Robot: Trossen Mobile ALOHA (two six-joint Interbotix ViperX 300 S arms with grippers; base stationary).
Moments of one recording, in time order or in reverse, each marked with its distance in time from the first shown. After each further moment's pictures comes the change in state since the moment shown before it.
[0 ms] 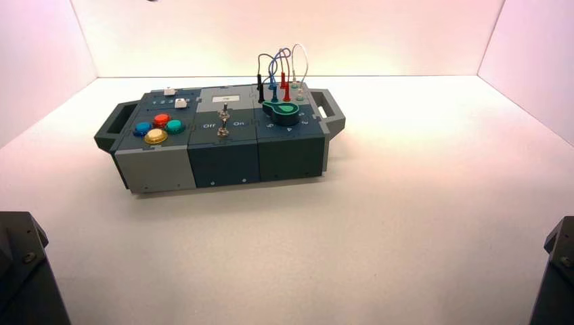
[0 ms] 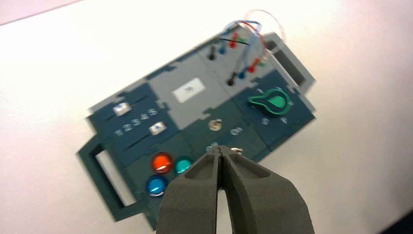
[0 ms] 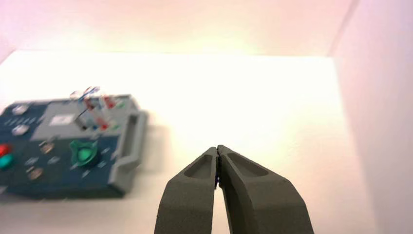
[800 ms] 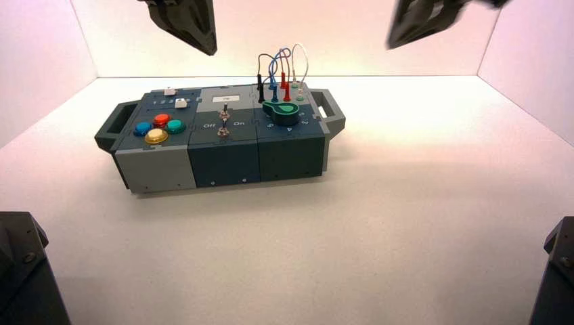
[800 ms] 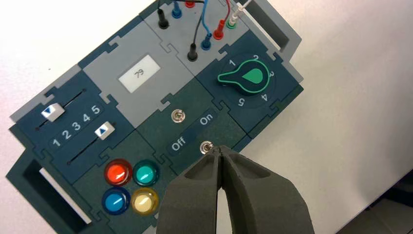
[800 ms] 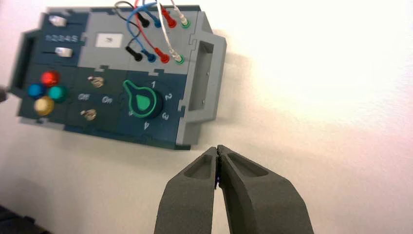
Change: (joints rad) left arm -0.138 0.262 -0.044 0.000 -0.046 0.003; right arm 0.245 0.742 -0.224 0.192 -0.110 -0.017
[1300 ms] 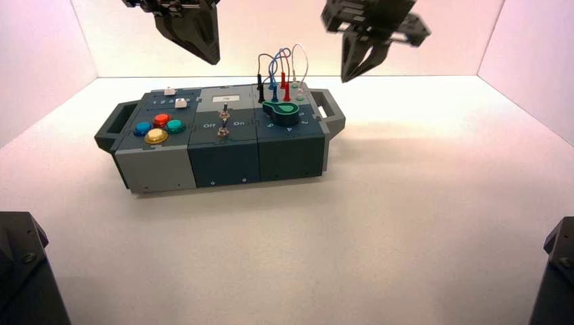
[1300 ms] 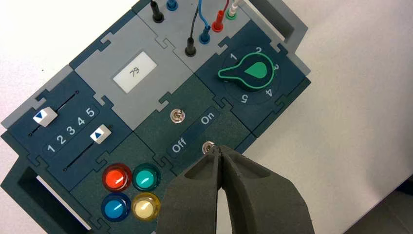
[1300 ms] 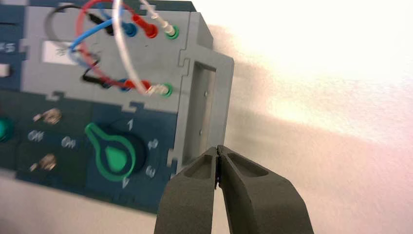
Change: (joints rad) left arm -0.002 0.043 0.000 0.006 -0.017 0.035; right arm 0.008 0.474 -0.275 0.012 -0.029 -0.005
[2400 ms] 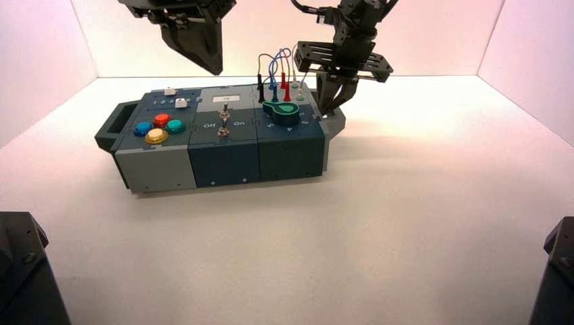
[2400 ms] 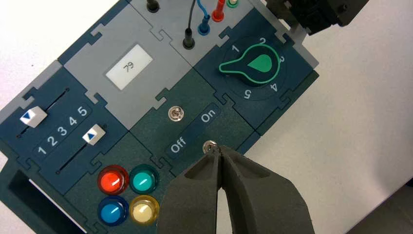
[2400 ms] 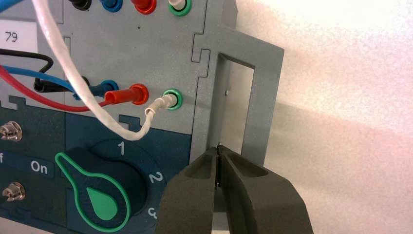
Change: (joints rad) left arm -0.006 0.066 -0.011 0.000 -0.009 0.011; right arm 0.049 0.184 -0.081 0.051 -0.002 -0.005
